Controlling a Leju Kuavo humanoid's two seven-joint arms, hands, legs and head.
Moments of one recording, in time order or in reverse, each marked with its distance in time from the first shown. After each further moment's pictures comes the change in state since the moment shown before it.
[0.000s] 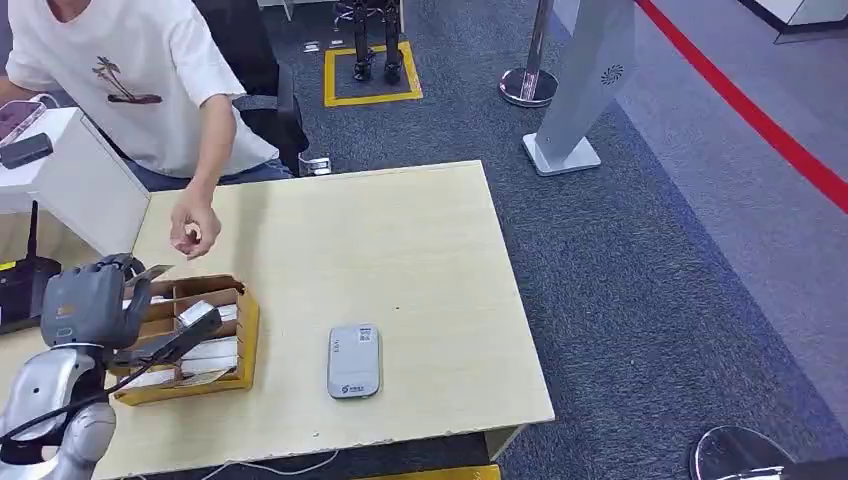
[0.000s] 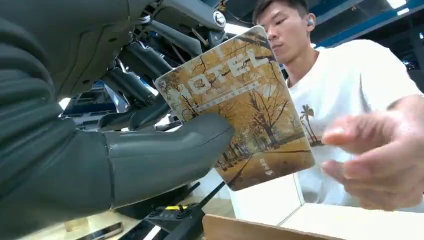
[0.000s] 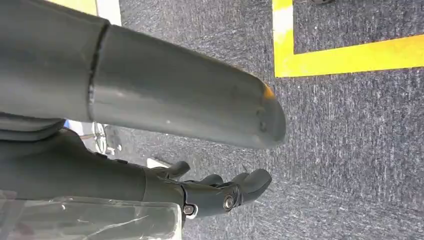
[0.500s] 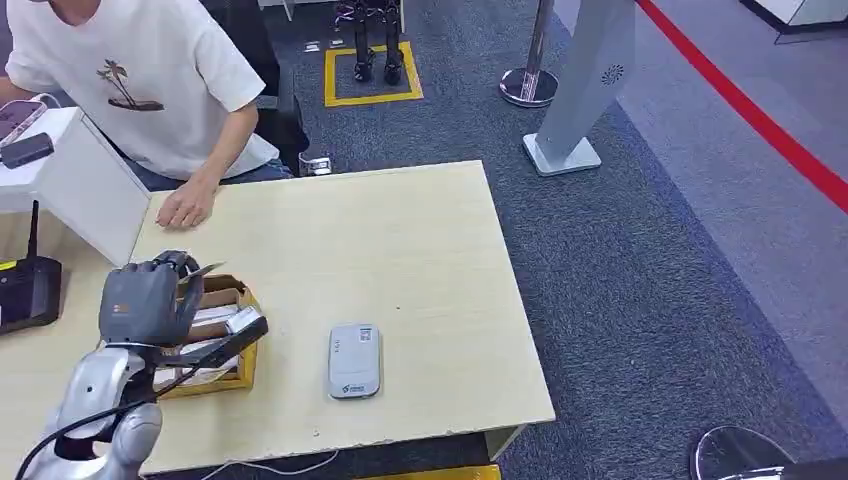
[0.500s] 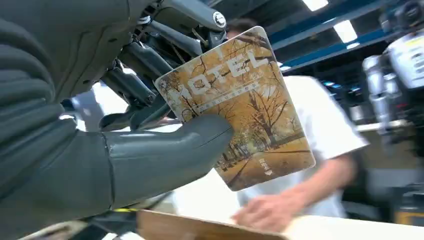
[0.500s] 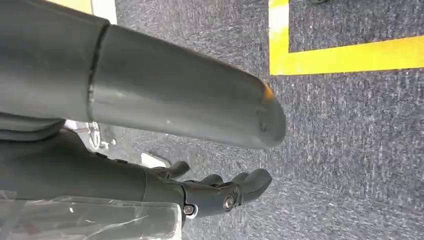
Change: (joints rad) left arm -0.016 -0.111 -0.132 0.000 -0.036 0.068 -0.070; right arm -0.002 0.001 0.010 0.000 0.015 -0.003 -0.017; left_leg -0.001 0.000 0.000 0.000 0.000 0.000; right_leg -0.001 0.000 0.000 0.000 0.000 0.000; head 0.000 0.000
